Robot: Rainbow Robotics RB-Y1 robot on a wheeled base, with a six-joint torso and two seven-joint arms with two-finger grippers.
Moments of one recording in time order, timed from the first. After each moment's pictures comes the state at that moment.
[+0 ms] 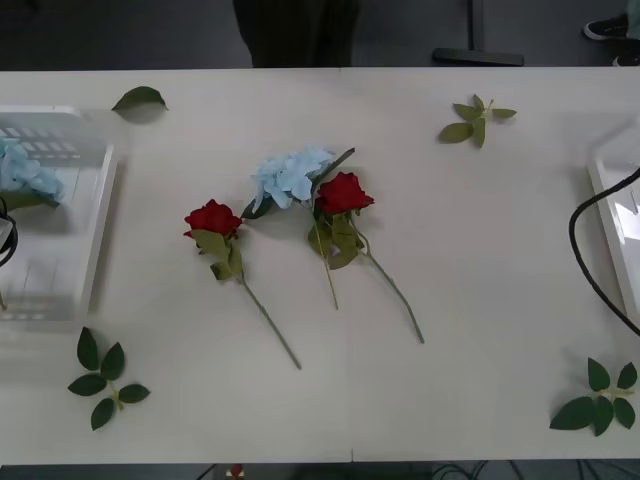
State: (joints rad) right arm -1.07 -0.58 0.16 -1.81 -0.65 1.42 1.06; left arm -0.30 0.81 -0.12 -1.45 0.11 1.17 -1.16
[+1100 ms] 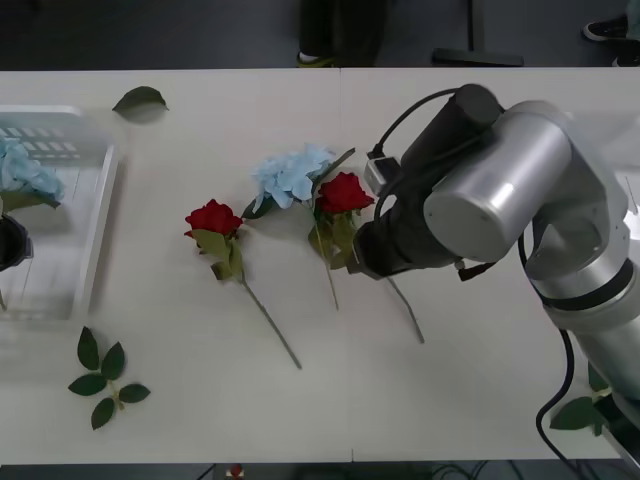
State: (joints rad) right arm -0.57 -0.40 0.46 -1.99 -0.58 1.76 1.06; left arm -0.31 0.81 -0.04 -1.57 0.35 1.47 -1.16
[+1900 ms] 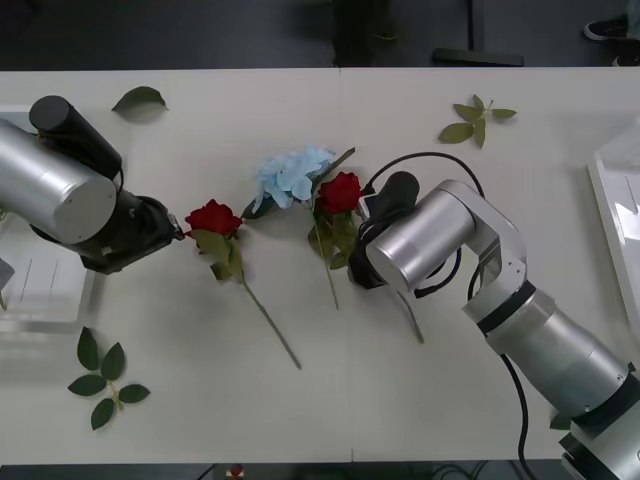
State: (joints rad) right arm -0.55 -0.28 0.56 -1.50 -0.28 1.37 1.14; left arm -0.44 0.66 -0.27 -1.84 0.61 1.63 -0.55
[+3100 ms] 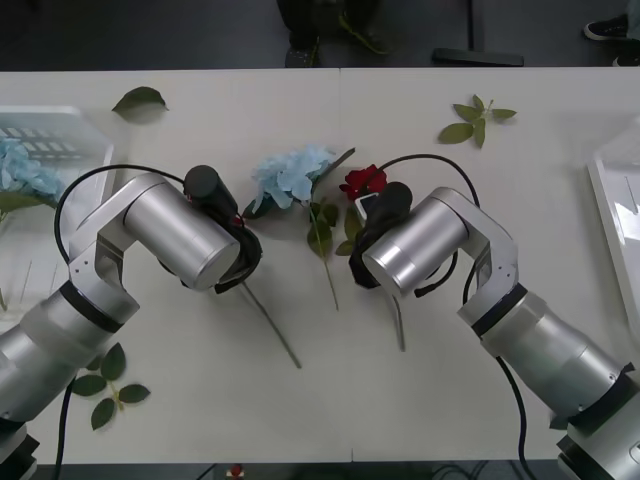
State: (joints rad) right arm -0.55 -0.28 0.58 -1.44 -0.24 1.31 1.20; left arm -0.51 0.45 -0.54 -1.65 0.35 1.43 -0.44
